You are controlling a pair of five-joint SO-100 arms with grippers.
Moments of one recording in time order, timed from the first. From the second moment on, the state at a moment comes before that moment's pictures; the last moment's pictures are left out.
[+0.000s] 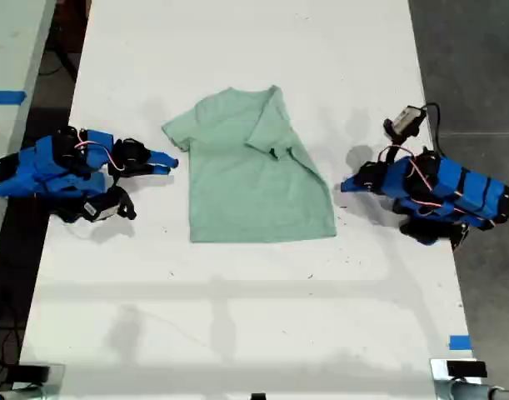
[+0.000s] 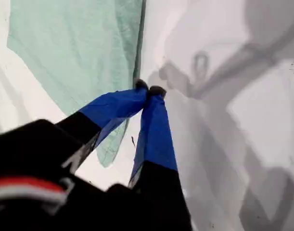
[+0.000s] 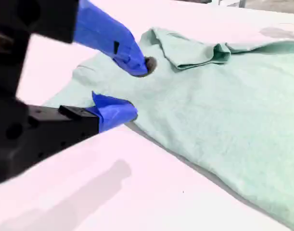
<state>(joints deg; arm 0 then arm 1) -20.8 206.1 183.3 60.6 0.3 24.3 200.5 174.8 76.3 -12.4</state>
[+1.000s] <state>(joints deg) -48.0 125.3 106.8 64.1 48.6 24.3 200.5 174.8 76.3 -12.2</state>
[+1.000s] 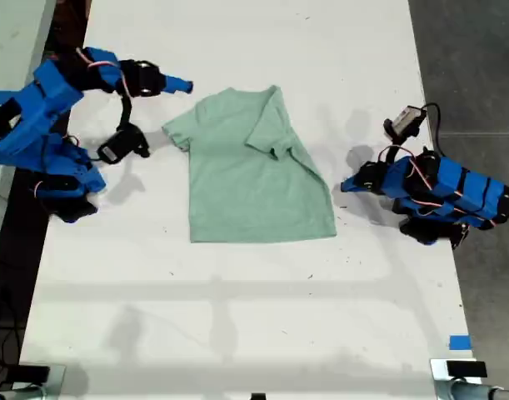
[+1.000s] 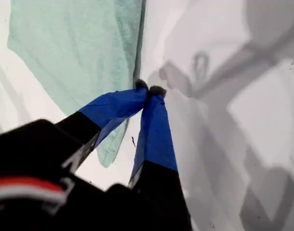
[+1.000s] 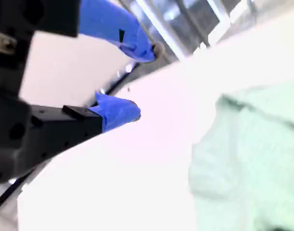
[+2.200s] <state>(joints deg) -57.7 96.3 100.5 67.6 35.2 24.3 200.5 174.8 76.3 -12.2</state>
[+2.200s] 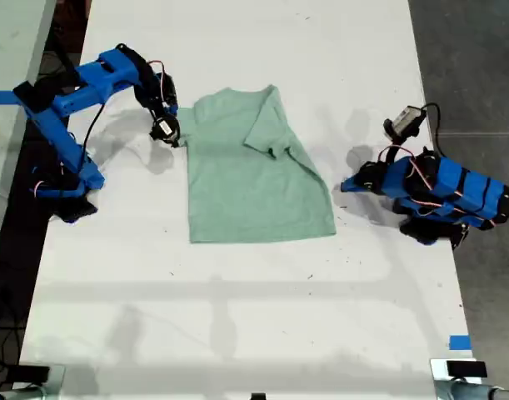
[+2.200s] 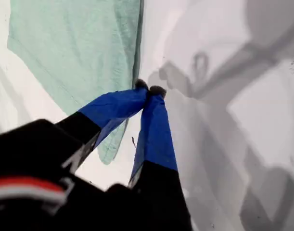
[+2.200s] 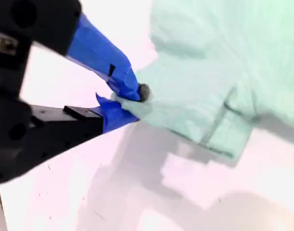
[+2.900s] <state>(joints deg) -34.2 87.2 68.0 62.3 24.5 24.3 200.5 174.8 76.3 -12.2</state>
